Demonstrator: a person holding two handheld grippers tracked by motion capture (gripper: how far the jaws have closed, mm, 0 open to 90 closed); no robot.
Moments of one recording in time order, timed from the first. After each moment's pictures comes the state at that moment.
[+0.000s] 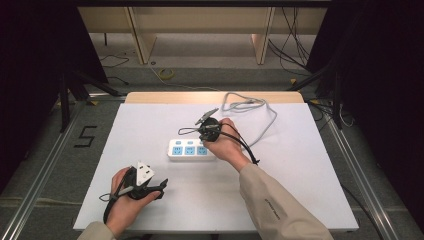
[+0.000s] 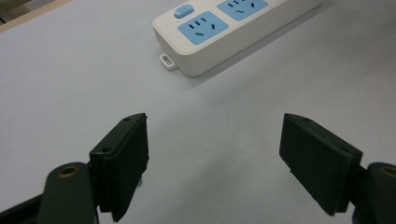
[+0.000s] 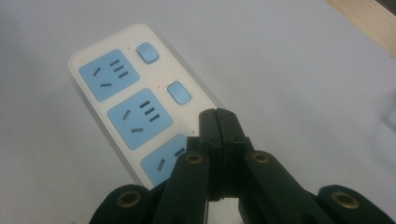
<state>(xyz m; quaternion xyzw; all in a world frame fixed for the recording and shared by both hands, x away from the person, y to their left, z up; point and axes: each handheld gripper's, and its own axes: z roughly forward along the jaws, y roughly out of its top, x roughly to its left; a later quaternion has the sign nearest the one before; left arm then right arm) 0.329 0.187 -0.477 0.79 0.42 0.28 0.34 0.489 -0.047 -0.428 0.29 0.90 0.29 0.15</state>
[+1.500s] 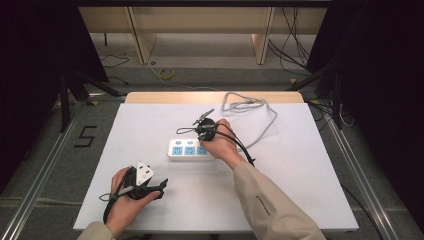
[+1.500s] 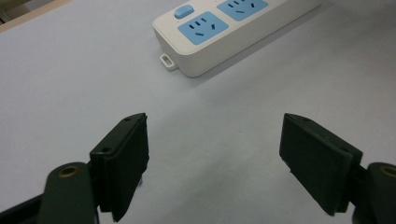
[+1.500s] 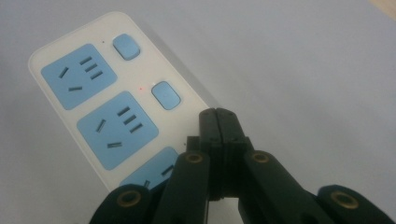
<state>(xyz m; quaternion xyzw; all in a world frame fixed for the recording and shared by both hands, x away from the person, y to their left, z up) 0.328 0.188 -0.477 0.79 0.42 0.28 0.34 0.504 -0.037 -0.449 0.31 0.90 0.28 0.14</state>
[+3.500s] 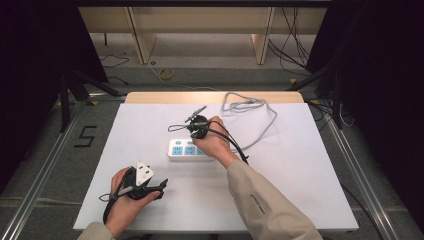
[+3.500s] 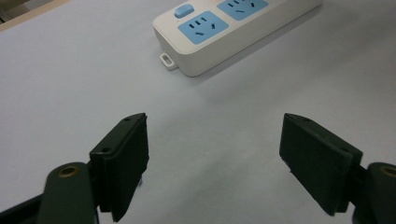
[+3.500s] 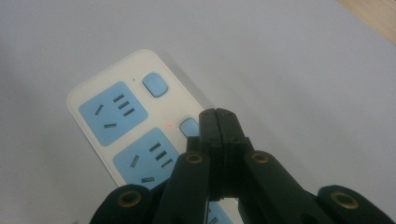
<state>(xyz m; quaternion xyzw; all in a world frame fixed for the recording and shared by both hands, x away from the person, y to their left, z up) 0.328 0.188 -0.477 0.80 0.41 0.28 0.34 0.502 -0.015 -0.435 0.31 0.90 0.28 0.14</state>
